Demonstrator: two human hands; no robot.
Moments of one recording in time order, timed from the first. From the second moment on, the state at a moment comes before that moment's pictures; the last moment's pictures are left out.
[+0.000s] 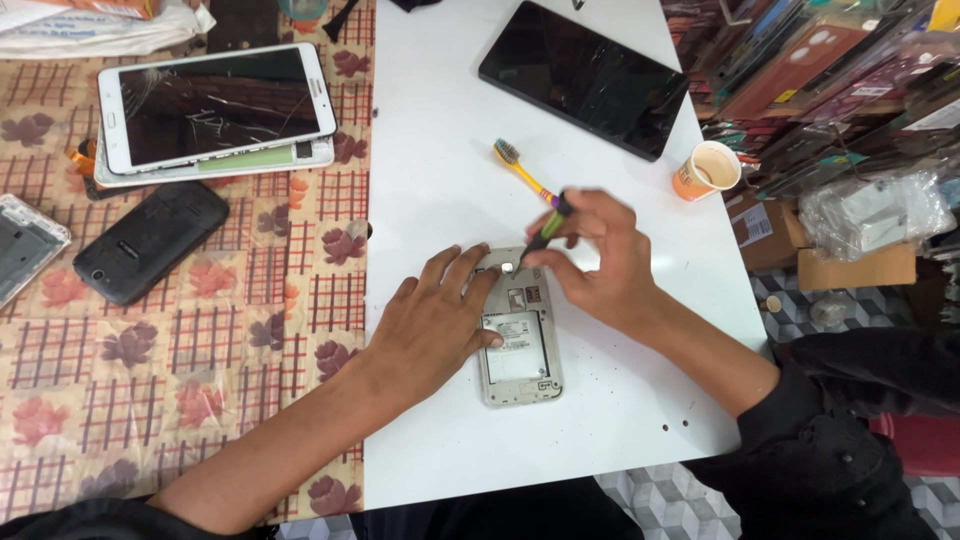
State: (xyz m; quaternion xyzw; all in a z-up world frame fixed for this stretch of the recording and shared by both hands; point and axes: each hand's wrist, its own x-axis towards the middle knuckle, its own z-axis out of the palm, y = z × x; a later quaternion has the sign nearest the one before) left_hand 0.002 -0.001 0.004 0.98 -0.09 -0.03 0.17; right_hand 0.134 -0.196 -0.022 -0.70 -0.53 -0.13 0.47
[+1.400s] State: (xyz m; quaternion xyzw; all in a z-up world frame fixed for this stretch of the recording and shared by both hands) left_hand 0.006 0.005 0.002 0.98 -0.11 0.03 0.18; right_hand 0.127 -0.189 -0.036 -0.70 -0.56 -0.16 0.42
